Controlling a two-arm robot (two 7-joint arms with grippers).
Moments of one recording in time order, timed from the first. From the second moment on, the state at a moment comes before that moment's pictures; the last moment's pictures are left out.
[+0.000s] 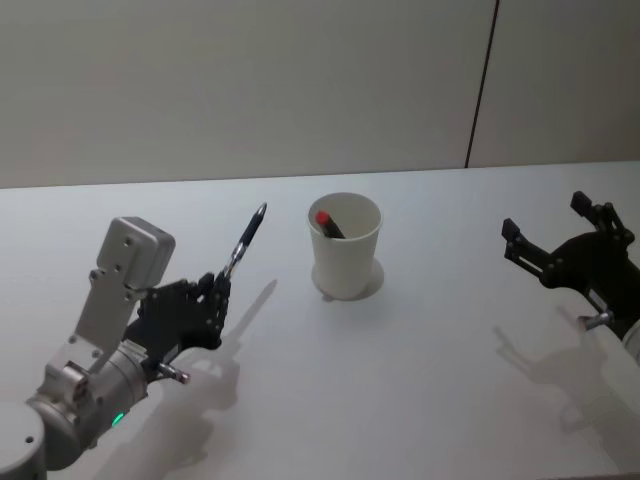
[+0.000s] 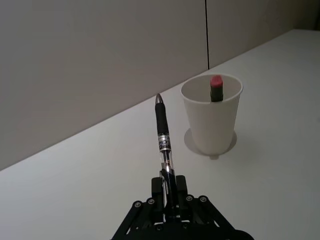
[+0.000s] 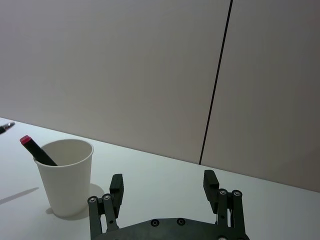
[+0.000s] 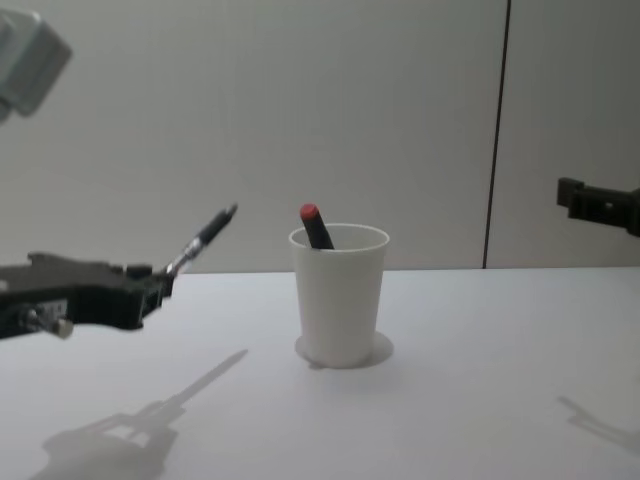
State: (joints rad) left arm -0.13 0.52 0.28 -1.75 -0.32 0.26 -0.13; right arm 0.13 0.37 -0.20 -1.69 0.26 0.01 0.16
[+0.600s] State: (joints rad) left arm -0.15 0.53 0.26 -1.70 -0.35 -0.03 -0.30; right arm 0.13 0.37 -0.20 -1.69 0.26 0.01 0.16
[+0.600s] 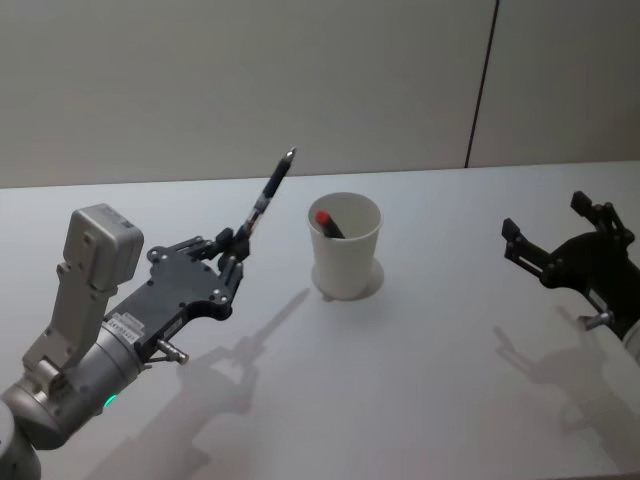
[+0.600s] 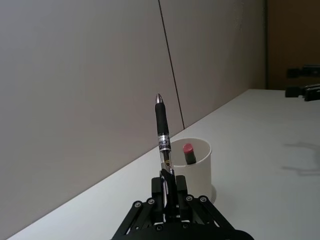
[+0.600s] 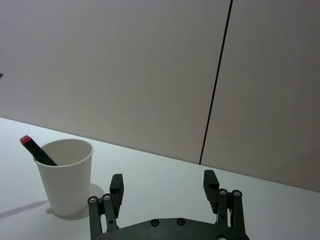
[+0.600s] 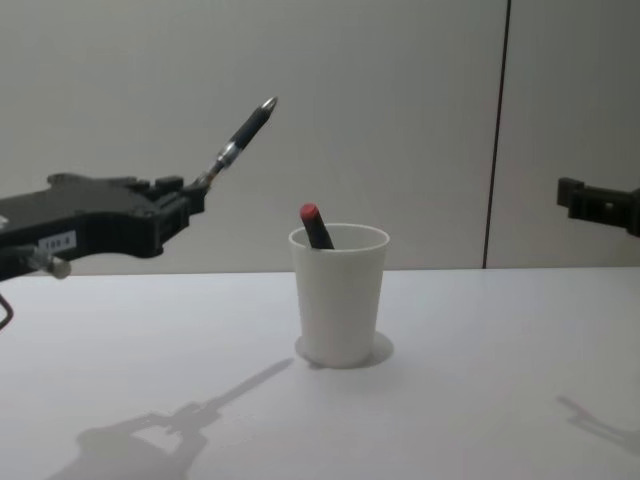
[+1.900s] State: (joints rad) left arm -0.32 0.44 0.32 -1.57 -0.24 -0.18 -0.73; right arm 0.13 0.37 -0.20 -1.69 0.26 0.01 0.16
